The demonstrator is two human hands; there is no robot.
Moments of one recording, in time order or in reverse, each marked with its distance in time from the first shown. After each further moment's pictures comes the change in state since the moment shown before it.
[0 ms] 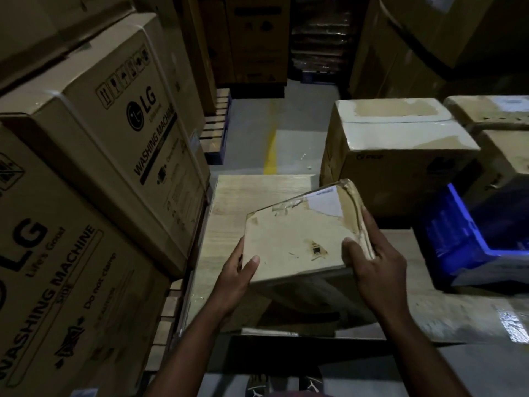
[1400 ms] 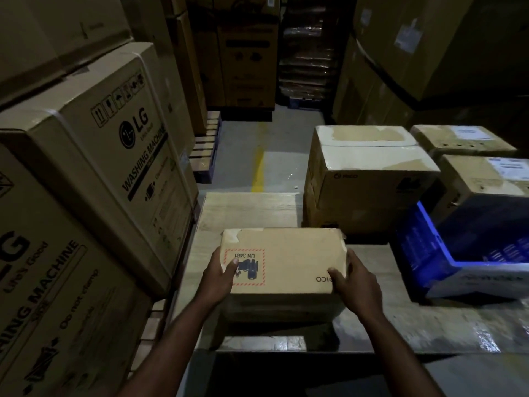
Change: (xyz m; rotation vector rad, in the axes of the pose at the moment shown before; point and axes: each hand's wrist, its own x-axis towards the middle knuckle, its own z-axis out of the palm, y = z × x) left_hand 0.037 -0.015 -0.009 0.275 0.159 0.017; right_hand 0.024 0.076 -0.003 -0.534 -0.151 0.257
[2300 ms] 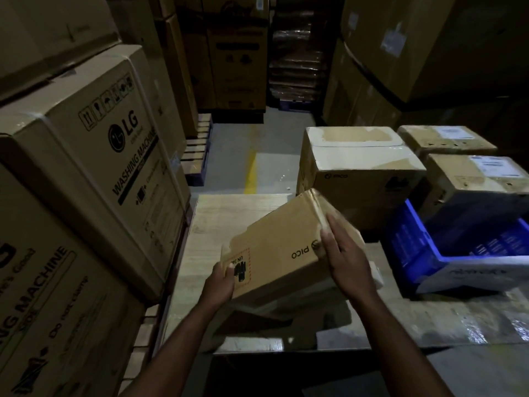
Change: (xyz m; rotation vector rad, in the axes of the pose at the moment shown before) left_hand 0.002 -0.002 0.024 0.091 -0.066 -0.209; right_hand -0.021 -0.058 -0.041 0.442 -0.021 -0.228
